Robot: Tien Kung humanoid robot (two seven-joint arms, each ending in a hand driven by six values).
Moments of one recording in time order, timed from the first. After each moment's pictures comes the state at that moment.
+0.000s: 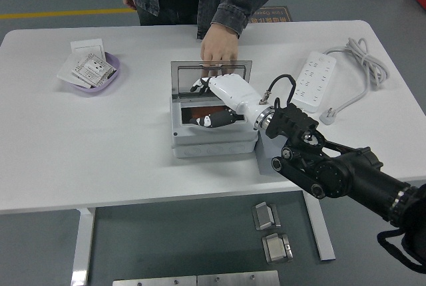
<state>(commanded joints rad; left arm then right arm) 0.01 0.07 -1.65 -0.18 1.46 0.08 0.35 0.74 -0.12 0.54 0.88 -1.81 -0.34 0.16</state>
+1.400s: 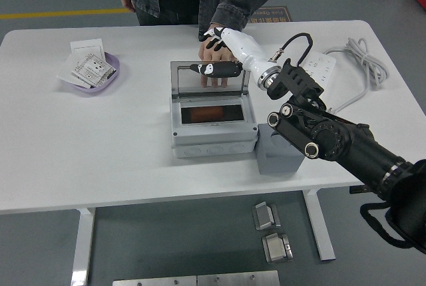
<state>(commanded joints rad) 0.02 0.08 -1.67 -0.18 1.47 0.09 0.36 0.88 -0.05 0.66 0.72 -1.64 -0.27 0.12</state>
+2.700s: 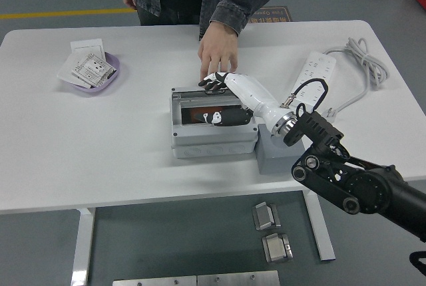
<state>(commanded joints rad) 0.03 0.07 -1.65 -0.18 1.43 0.09 0.34 0.62 -0.28 0.59 1.22 -1.65 -0.31 0.10</state>
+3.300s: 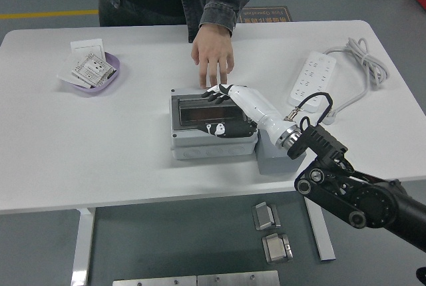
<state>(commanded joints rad) 0.03 0.07 -1.65 -0.18 1.44 0.10 0.34 0.54 -0.30 0.60 1.26 -1.64 -0.32 0.09</state>
